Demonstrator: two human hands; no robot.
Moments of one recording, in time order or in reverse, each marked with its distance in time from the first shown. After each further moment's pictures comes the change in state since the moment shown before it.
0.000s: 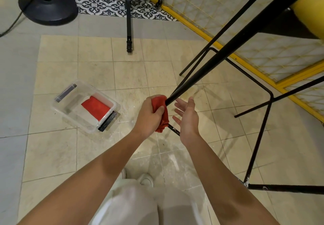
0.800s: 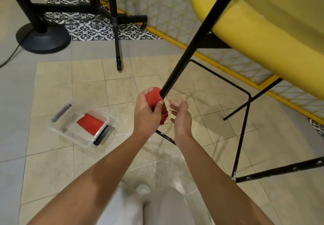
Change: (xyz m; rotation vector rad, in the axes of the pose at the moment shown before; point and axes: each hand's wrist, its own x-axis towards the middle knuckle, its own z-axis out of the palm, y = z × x) left_hand -0.033 0.050 0.031 0.033 0.156 0.304; right_hand -0.032 -0.027 -0.027 0.014 0.031 -0.111
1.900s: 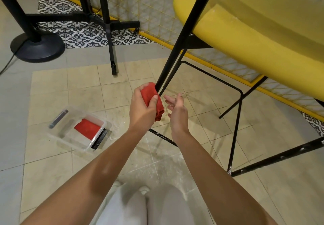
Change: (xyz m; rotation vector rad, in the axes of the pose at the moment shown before) left_hand -0.005 0.025 0.000 0.060 -0.028 0.010; right_hand -0.014 -0.017 -0.009 -0.007 -0.038 -0.098
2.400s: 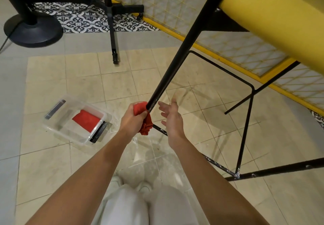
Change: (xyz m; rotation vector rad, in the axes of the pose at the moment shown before) left_hand 0.020 -0.082 -0.023 -0.079 -0.127 -0.431; right_hand 0.016 0.045 0.019 -0.030 -0.105 0.167
